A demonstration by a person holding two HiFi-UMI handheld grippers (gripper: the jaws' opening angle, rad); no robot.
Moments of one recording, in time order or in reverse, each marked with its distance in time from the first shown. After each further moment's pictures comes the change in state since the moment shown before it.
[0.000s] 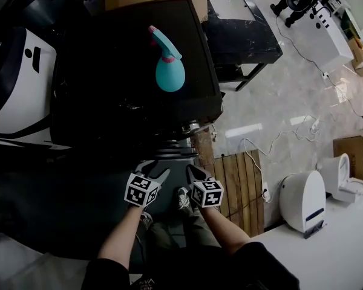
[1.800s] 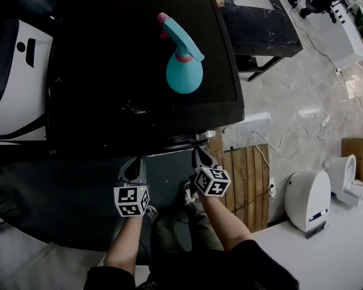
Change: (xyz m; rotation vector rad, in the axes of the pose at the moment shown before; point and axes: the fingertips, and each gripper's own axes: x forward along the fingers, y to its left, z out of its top) left arm -0.058 0.106 0.018 -0.106 -0.234 0.448; right arm 0.071 -0.021 0.049 0.134 -0.133 -0.055
